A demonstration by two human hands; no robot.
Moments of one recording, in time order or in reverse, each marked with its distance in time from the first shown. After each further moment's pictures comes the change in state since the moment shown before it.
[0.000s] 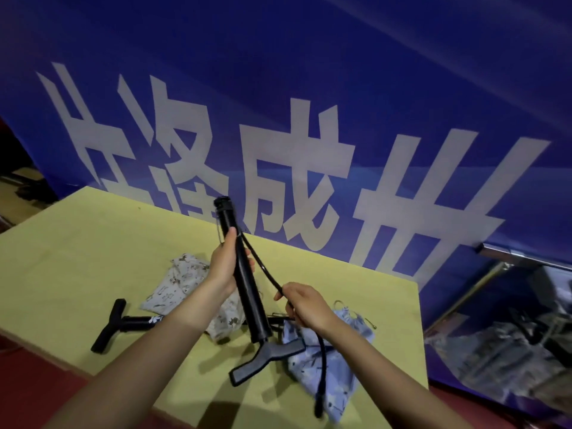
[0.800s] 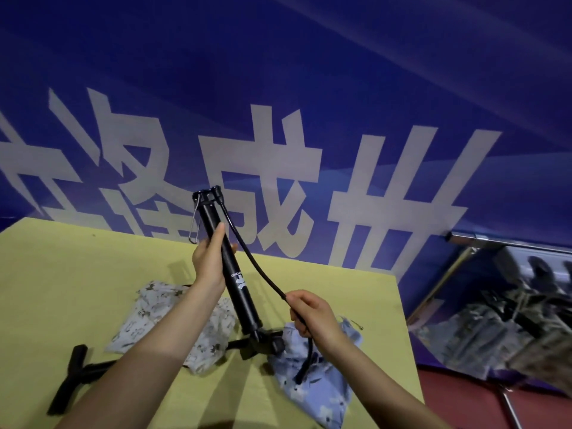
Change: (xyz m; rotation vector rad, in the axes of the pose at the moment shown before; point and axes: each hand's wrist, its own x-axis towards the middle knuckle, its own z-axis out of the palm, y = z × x) left_hand 0.056 0.001 0.031 -0.036 0.017 0.166; right_hand -0.003 0.022 -0.016 0.478 0.277 0.039
